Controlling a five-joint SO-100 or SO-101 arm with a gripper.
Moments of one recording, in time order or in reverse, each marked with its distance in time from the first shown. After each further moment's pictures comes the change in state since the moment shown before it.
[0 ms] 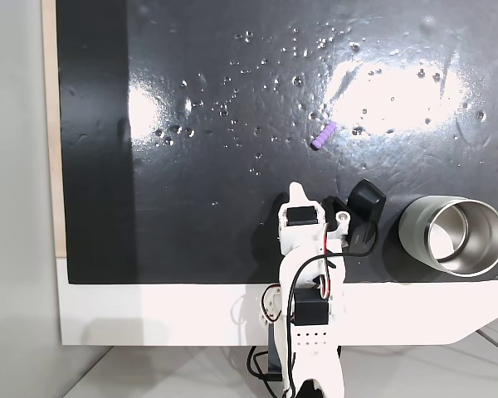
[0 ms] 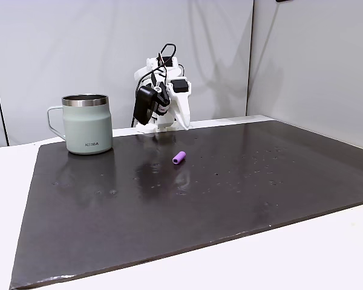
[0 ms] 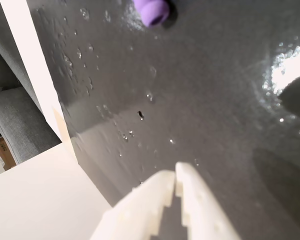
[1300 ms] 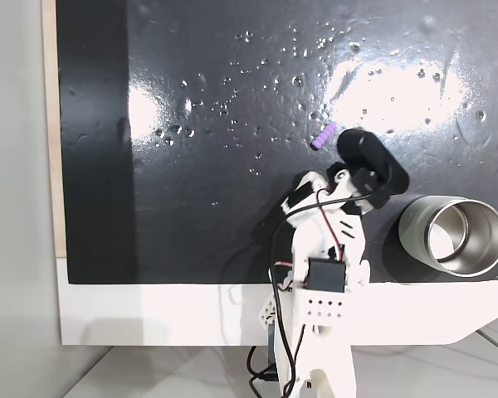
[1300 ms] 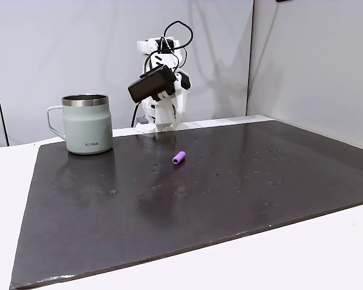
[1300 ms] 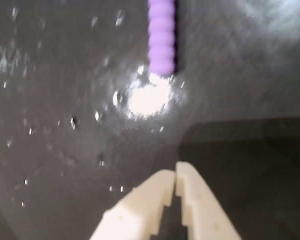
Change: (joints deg) arm 7.0 -43.6 -24.1 -7.0 -45.0
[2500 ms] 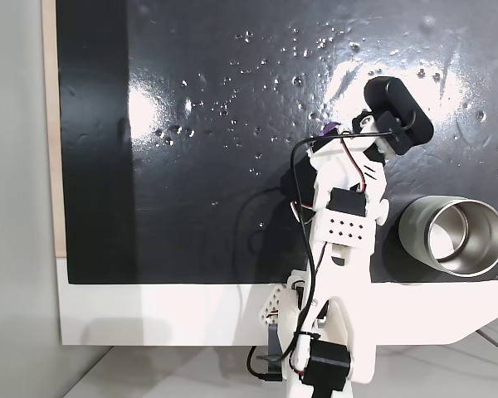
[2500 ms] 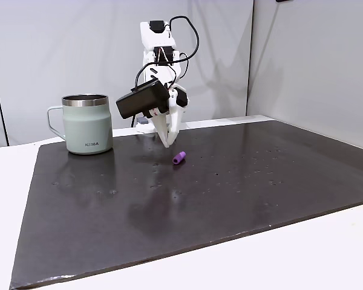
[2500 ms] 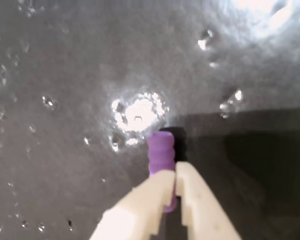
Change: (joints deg) arm 4.9 -37.5 -16.8 -20.4 -4.3
